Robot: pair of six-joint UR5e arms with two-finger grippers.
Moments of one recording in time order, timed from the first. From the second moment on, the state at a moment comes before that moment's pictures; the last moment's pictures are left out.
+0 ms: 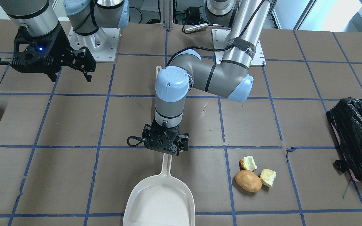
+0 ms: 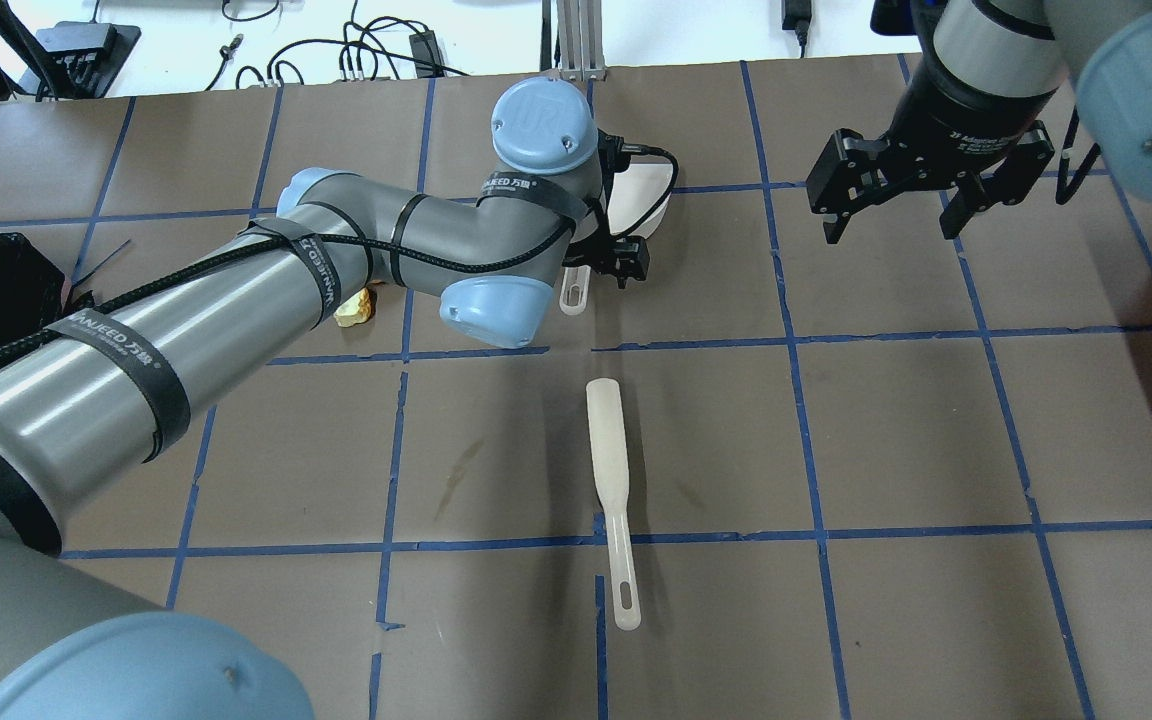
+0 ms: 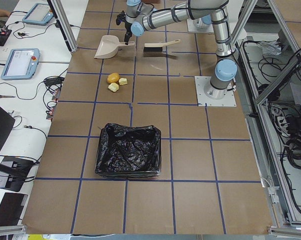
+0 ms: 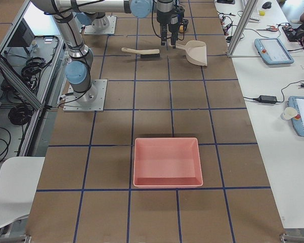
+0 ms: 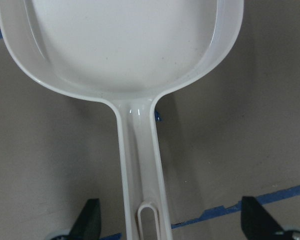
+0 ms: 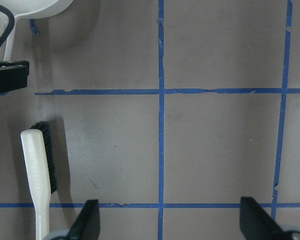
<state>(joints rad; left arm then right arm) -1.93 -2.09 -1.61 -0.83 1.58 -0.11 1.56 -1.59 1.59 -1.58 -1.55 -0.02</state>
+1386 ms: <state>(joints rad) -1.87 -2.05 -1.61 -0.86 1.55 -0.11 1.56 -1.67 1.78 -1.76 -1.50 -0.03</state>
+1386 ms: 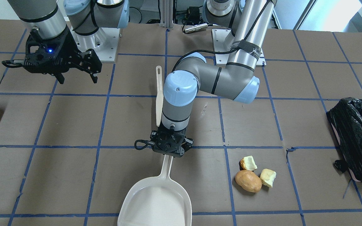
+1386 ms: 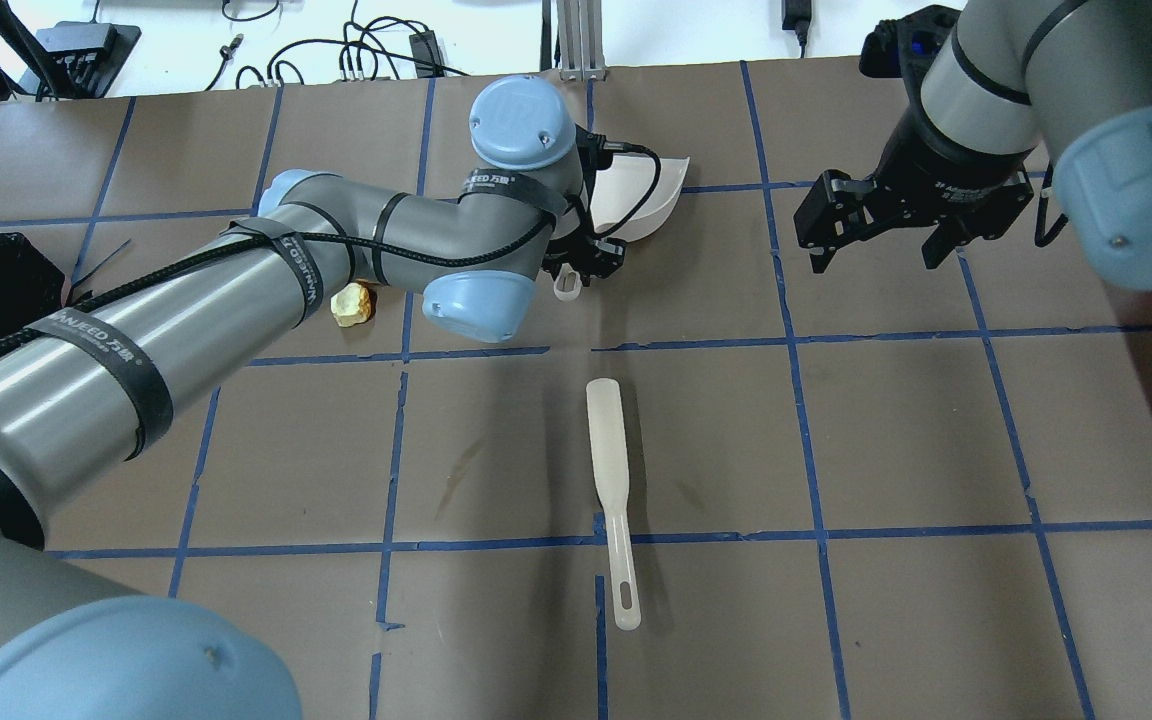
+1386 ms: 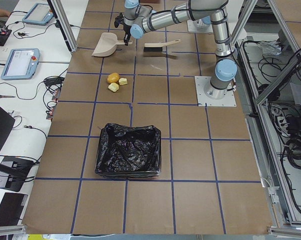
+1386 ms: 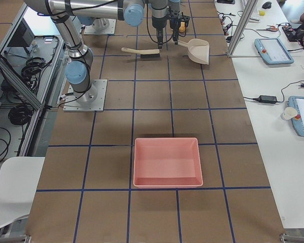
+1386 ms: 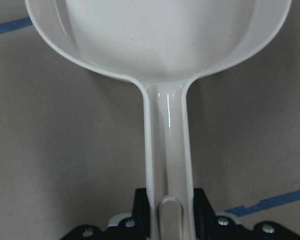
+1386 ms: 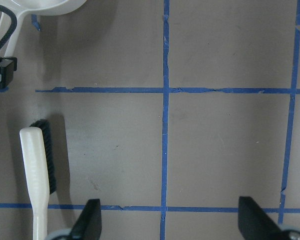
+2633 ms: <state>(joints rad) -1.56 -1.74 -1.53 -1.34 1.65 0.50 1.80 -1.71 1.96 -1.83 -1.50 0.01</state>
